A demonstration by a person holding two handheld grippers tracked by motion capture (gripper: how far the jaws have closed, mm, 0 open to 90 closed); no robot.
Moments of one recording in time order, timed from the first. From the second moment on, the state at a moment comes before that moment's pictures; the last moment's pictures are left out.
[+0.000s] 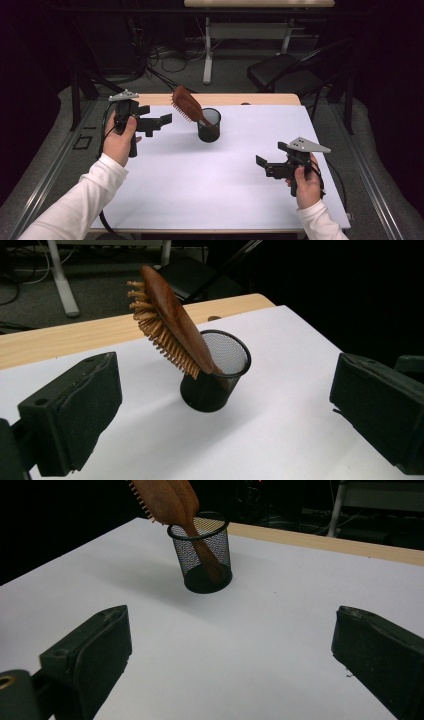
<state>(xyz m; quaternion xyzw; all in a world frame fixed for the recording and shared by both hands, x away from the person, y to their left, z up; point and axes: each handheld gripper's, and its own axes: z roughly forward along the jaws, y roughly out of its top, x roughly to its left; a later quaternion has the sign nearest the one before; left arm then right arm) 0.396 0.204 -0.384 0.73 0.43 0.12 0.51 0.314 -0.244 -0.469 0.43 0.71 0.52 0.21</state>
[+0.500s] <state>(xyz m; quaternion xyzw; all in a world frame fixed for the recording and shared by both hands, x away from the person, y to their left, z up) 0.376 0.212 -0.410 0.74 0.43 0.11 0.50 0.304 -0.262 -0.479 0.44 0.70 0.51 0.21</state>
